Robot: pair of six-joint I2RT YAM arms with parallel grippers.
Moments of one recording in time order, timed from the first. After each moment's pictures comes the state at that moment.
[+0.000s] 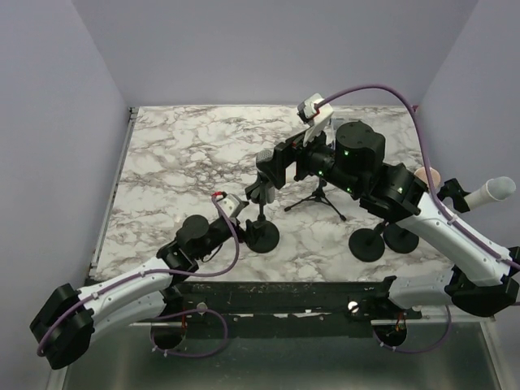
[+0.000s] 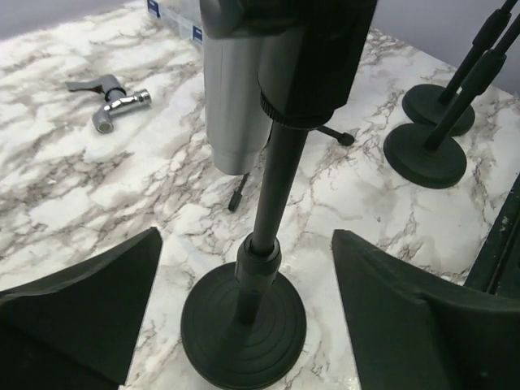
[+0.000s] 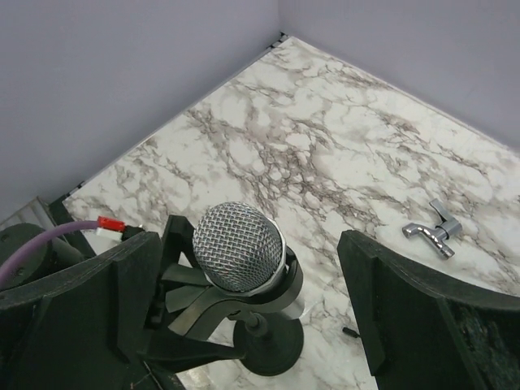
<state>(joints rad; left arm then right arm) -0.83 0.87 0.29 0.53 0.05 -0.11 0.97 1.28 1.59 -0.48 0.13 0.12</state>
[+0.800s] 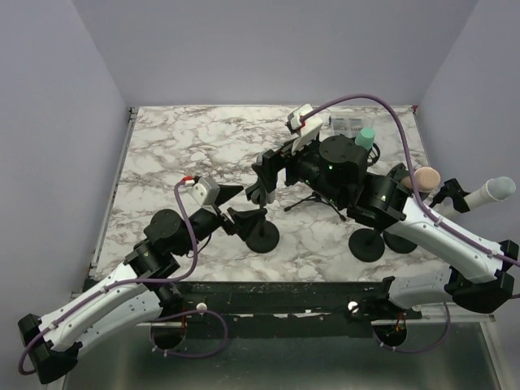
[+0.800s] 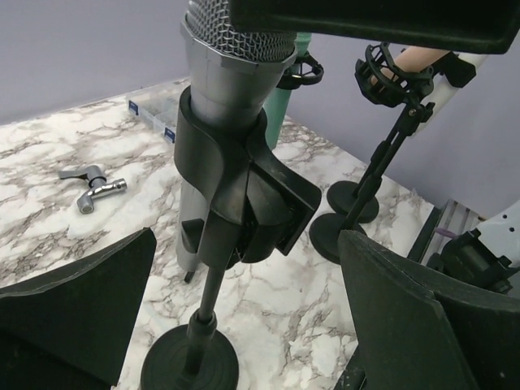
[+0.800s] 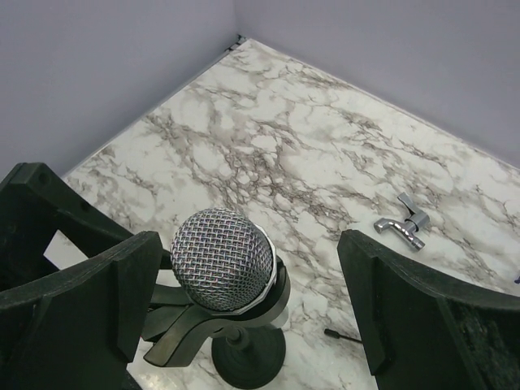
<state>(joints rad) -0.85 0.60 0.58 0.16 0.04 -0.25 1.06 1.29 1.51 -0.38 0.34 0.07</state>
